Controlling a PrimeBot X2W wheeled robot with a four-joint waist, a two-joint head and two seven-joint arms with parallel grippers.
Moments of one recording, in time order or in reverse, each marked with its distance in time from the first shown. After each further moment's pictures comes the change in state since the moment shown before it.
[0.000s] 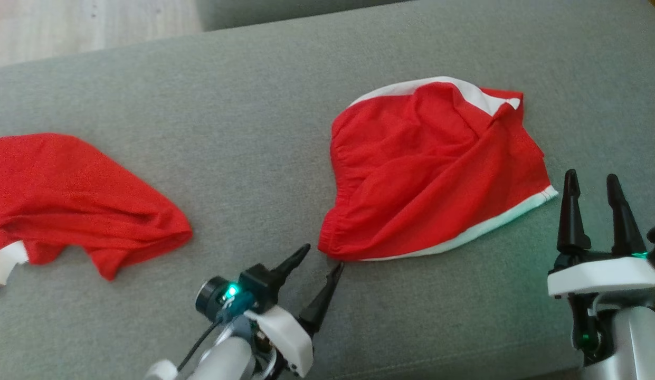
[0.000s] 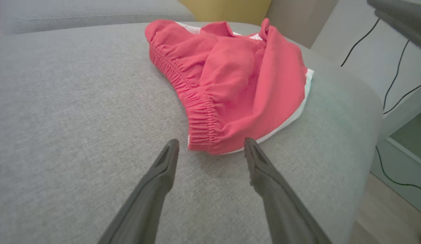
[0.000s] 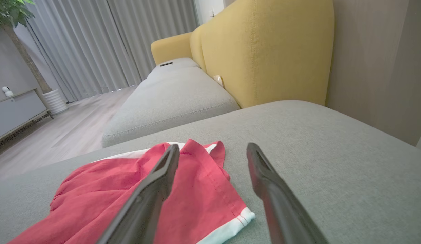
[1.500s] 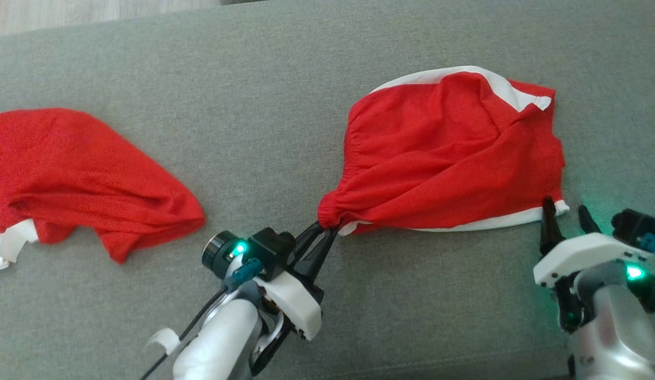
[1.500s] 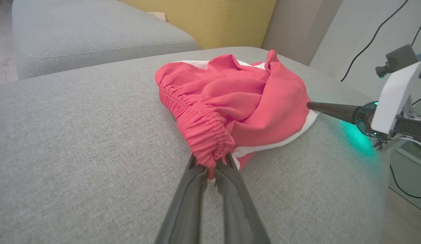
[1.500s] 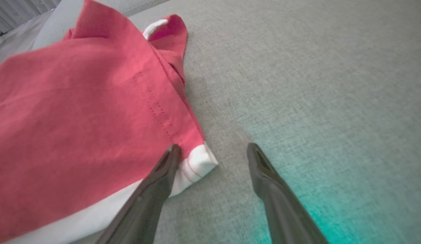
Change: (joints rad) left arm -0.117 0.000 -0.025 -0.037 0.021 -0.006 0.000; right arm -0.238 -0.002 -0.110 0.532 -0.063 0.000 0.115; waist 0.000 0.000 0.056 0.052
